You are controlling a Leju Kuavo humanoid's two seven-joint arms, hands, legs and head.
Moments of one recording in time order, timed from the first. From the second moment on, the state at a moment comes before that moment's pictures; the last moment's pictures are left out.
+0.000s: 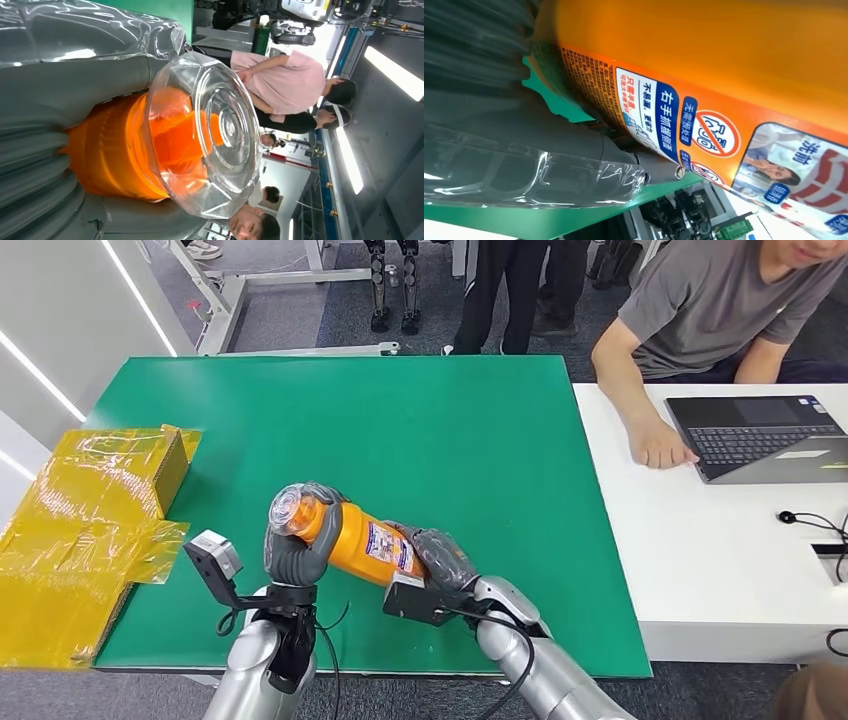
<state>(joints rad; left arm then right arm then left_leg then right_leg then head) -0.19 -0.26 -0.30 -1.33 0.11 0.04 -0.68 -0.46 0.14 0.64 -0.88 0.61 -0.09 -0.43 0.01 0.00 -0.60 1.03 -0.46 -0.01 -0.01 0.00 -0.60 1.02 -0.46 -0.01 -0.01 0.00</state>
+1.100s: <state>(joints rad) -0.20 -0.21 -0.26 -1.44 -0.20 0.28 -0.61 -0.14 0.16 0.56 -1.48 0.16 -0.47 -0.61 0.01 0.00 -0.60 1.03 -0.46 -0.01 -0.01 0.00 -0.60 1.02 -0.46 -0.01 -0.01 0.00</state>
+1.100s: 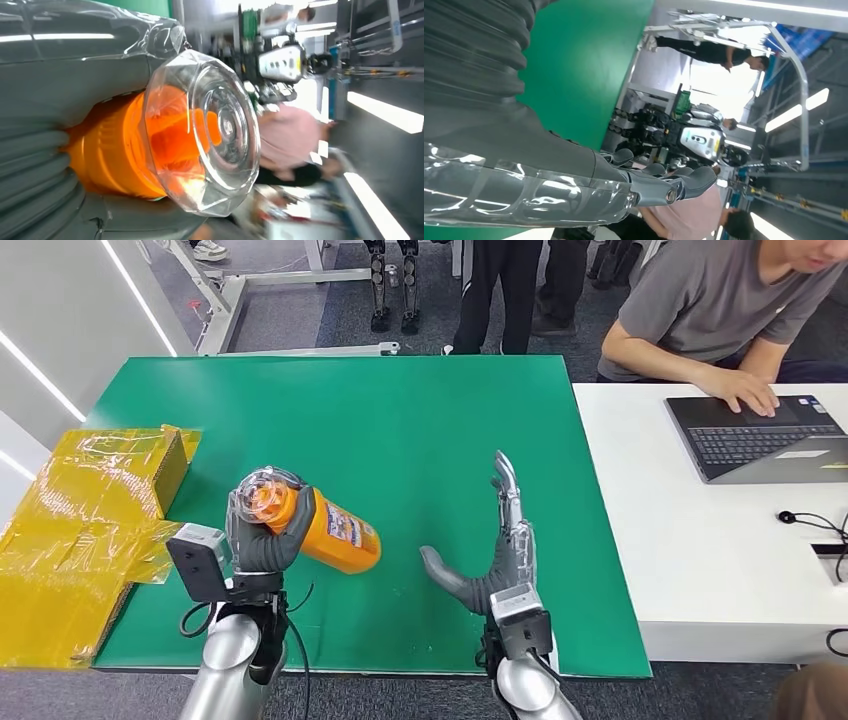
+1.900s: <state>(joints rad) -0.24 0.28 -0.18 -1.34 -1.36 0.64 -0.38 -0.04 0.10 0.56 -1.64 0.20 -0.49 -0.65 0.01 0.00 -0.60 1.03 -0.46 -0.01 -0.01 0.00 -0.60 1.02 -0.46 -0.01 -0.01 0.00</state>
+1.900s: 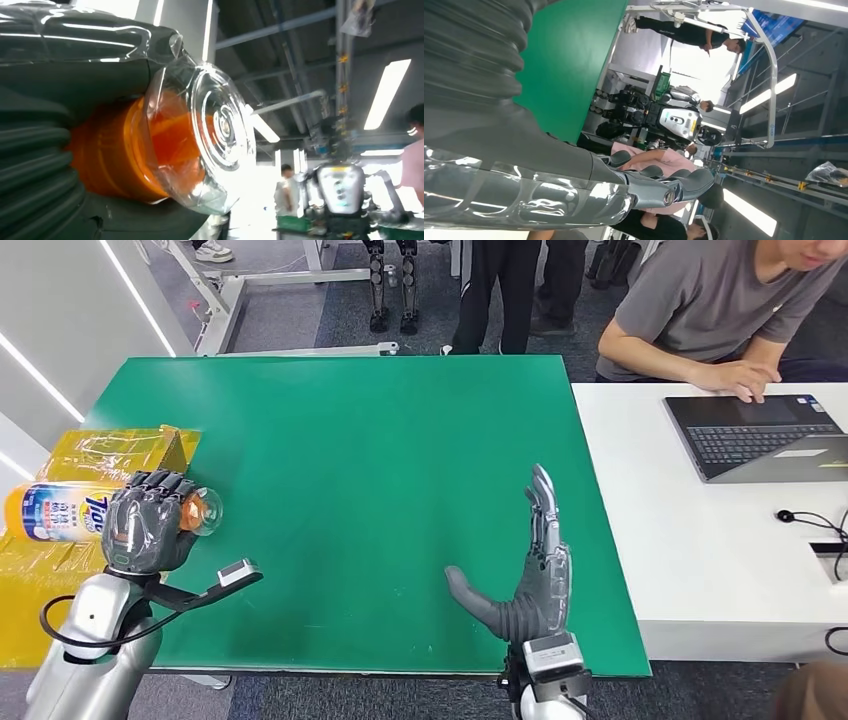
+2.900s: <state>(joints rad) -0.63 0.34 -0.38 -0.51 -1.55 0.55 -0.35 -0.04 0.10 0.56 -1.65 0.20 -0.44 -0.64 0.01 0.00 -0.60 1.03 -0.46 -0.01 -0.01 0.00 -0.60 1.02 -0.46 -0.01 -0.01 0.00</state>
